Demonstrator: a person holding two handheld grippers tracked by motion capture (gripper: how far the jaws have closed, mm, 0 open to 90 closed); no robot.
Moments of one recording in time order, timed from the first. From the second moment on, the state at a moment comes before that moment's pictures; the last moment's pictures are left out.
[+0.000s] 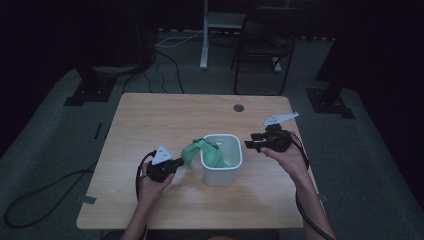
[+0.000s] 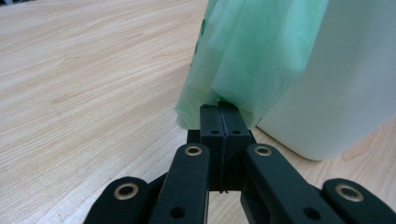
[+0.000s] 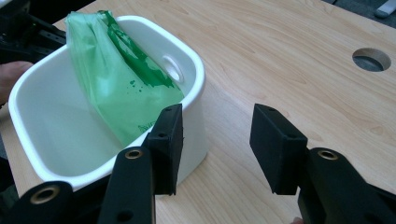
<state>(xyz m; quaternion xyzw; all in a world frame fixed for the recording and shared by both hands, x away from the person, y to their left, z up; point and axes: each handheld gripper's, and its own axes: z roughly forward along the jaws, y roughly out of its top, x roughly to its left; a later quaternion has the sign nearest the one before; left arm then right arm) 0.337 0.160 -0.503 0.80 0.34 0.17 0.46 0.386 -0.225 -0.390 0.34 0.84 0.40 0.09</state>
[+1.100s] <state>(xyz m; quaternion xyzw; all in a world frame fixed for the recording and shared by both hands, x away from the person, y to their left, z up) 0.315 0.160 -0.450 0.77 0.32 0.23 0.50 0.382 -0.160 -0.355 0.24 0.87 0.43 0.08</state>
